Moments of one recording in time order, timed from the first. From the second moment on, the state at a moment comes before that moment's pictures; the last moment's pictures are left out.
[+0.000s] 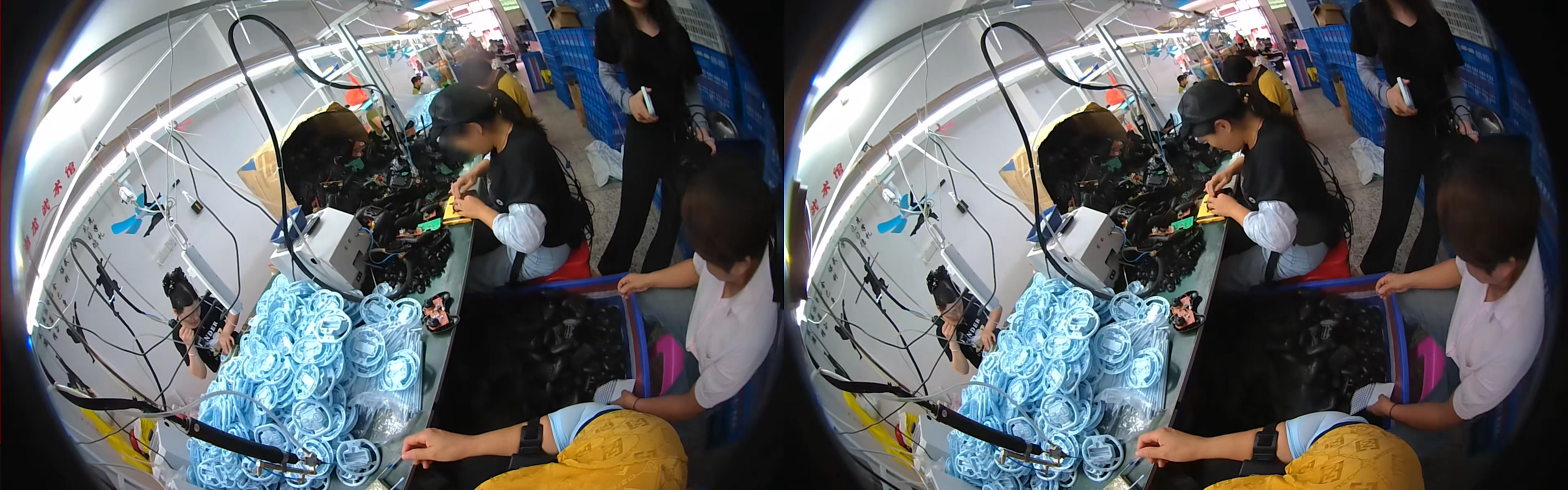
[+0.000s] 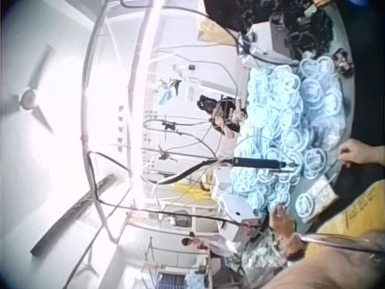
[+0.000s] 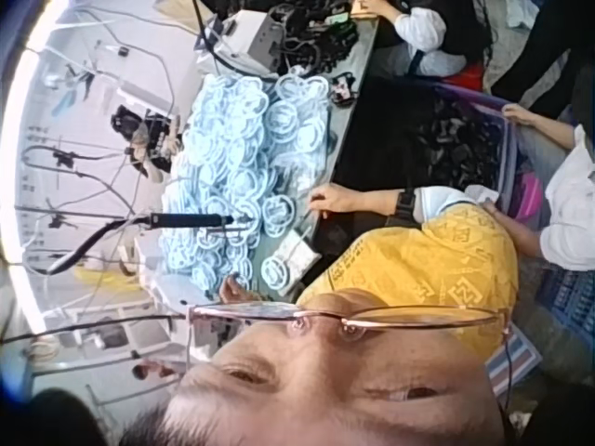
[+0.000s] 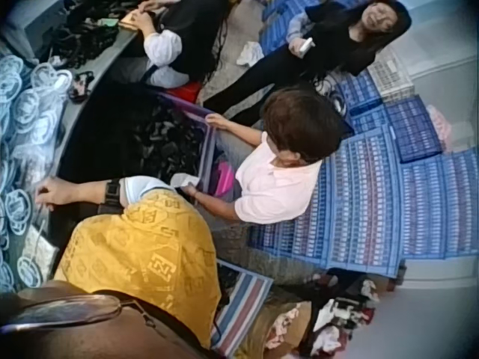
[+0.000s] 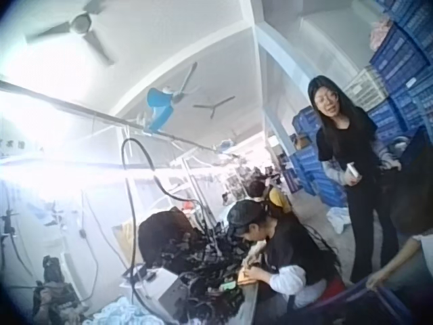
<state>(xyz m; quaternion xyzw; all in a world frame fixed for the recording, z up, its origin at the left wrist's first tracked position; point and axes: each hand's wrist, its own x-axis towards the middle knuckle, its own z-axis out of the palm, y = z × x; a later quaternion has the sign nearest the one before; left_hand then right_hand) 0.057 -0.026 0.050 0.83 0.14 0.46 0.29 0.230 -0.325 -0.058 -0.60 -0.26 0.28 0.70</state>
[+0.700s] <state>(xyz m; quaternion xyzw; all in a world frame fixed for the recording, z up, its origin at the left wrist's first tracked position) 0.051 -0.014 0.055 0.85 0.11 0.44 0.28 0.242 -0.300 -0.042 -0.60 -0.15 0.29 0.73</state>
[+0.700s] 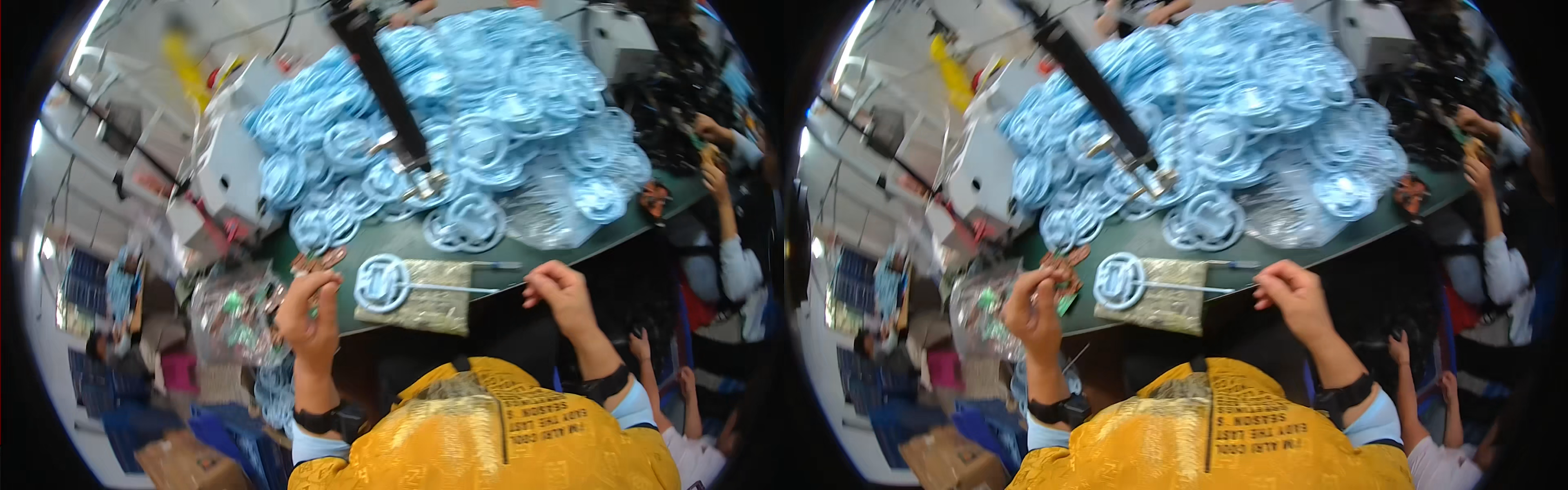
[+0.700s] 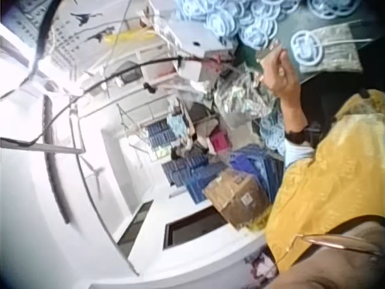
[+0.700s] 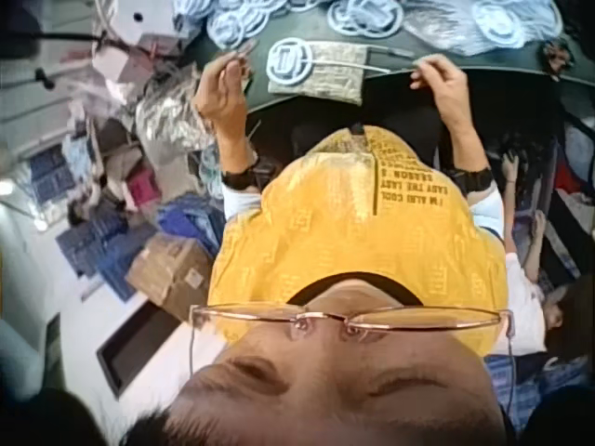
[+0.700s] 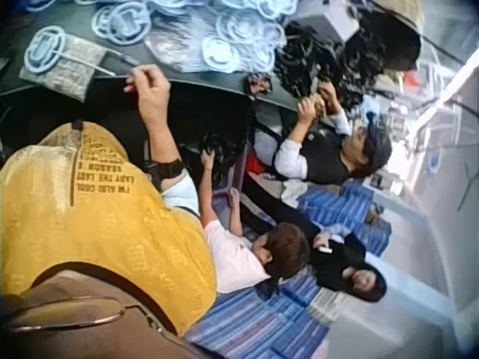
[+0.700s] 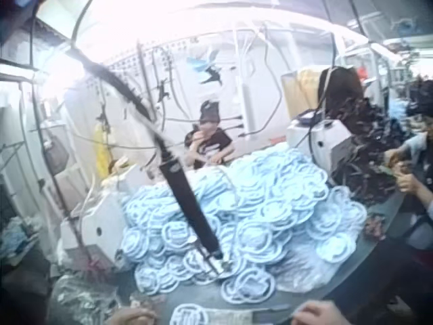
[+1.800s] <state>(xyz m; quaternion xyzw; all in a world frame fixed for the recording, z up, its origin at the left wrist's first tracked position) 0.014 0.055 -0.064 0.89 0.14 0.22 0.39 0.242 -0.116 -0.053 -0.84 -0.49 0.14 0.19</state>
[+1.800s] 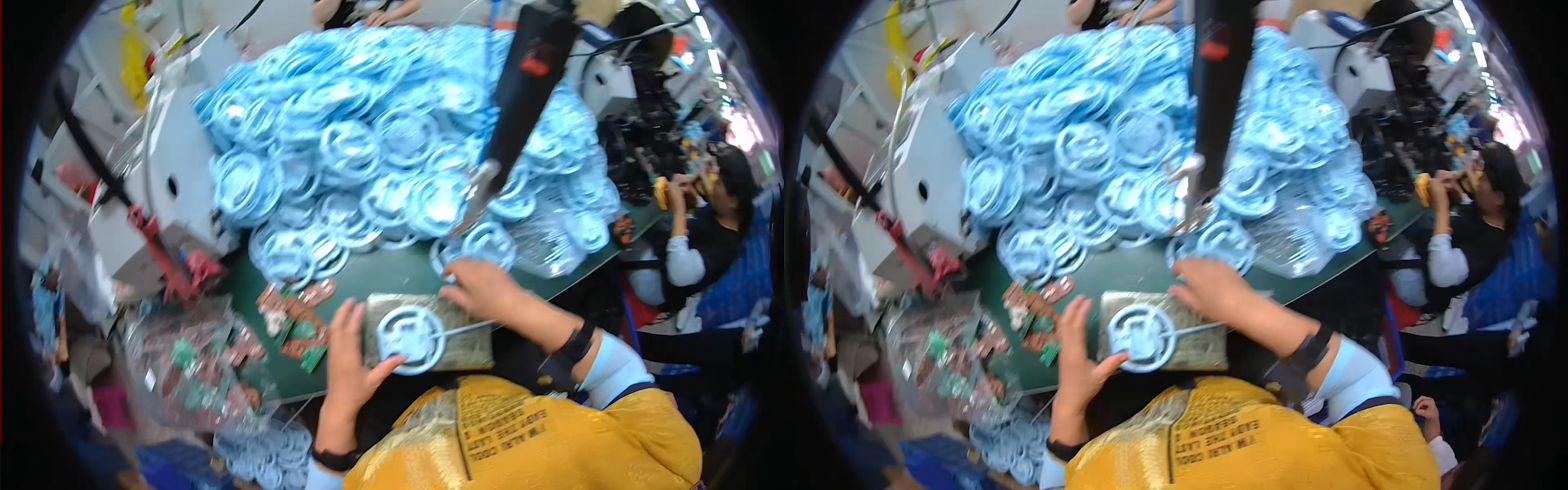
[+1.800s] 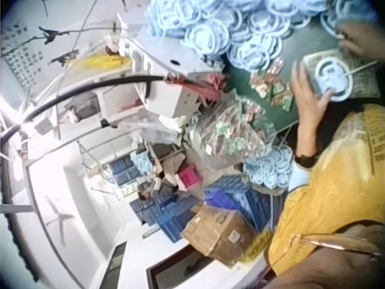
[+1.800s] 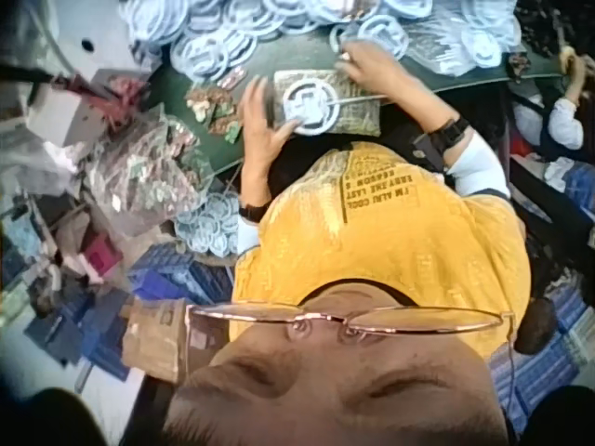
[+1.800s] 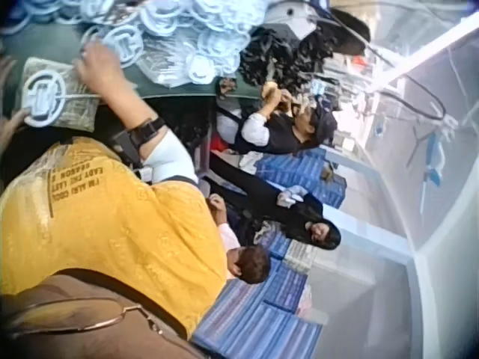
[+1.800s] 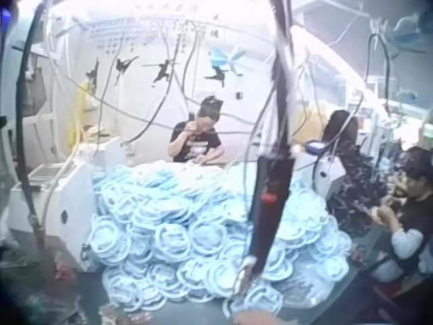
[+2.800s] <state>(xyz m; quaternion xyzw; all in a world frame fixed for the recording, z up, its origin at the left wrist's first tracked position) 0.034 0.065 -0.075 0.93 0.09 0.09 0.35 0.231 -0.115 -0.050 -0.81 -0.49 0.11 0.30</state>
